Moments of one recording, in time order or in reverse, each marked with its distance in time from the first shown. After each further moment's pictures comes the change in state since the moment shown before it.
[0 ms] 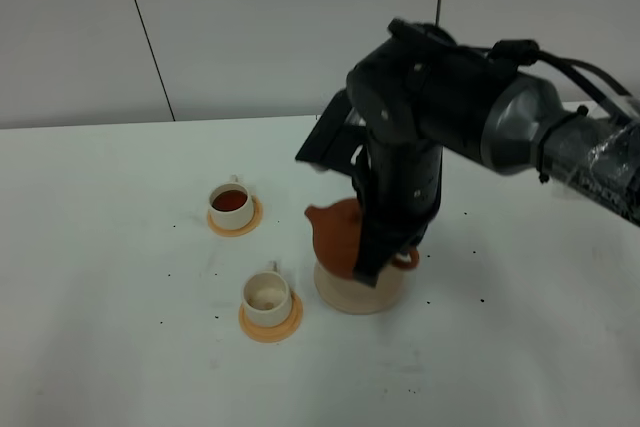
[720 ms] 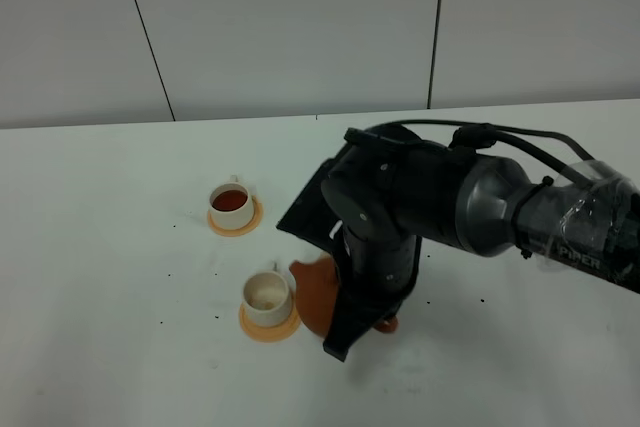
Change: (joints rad) left arm 0.000 0.000 0.000 0.000 0.000 0.000; right arm 0.093 -0.024 0.231 -0.009 -0.212 0.215
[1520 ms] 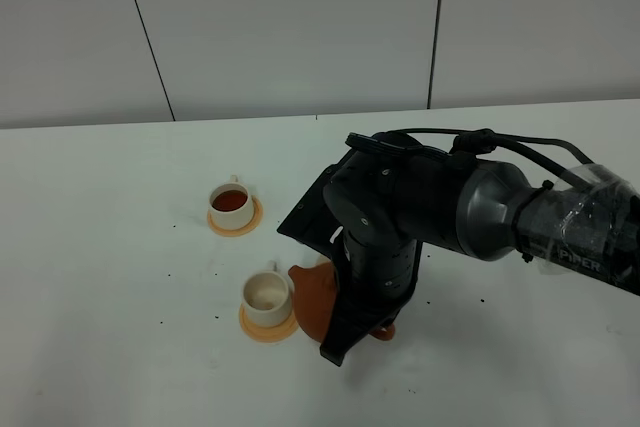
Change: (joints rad) left arm 0.000 0.000 0.000 0.000 0.000 0.000; right arm 0.000 0.000 0.012 0.023 -0.013 0.015
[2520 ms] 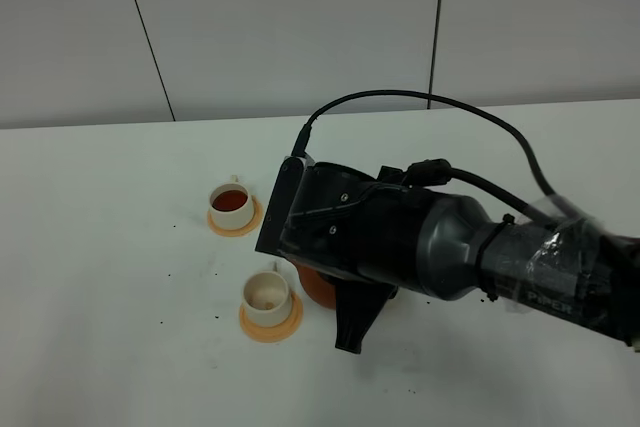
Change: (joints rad) left arm 0.000 0.000 0.000 0.000 0.000 0.000; right arm 0.118 0.014 -0.032 -0.420 0.051 0.043
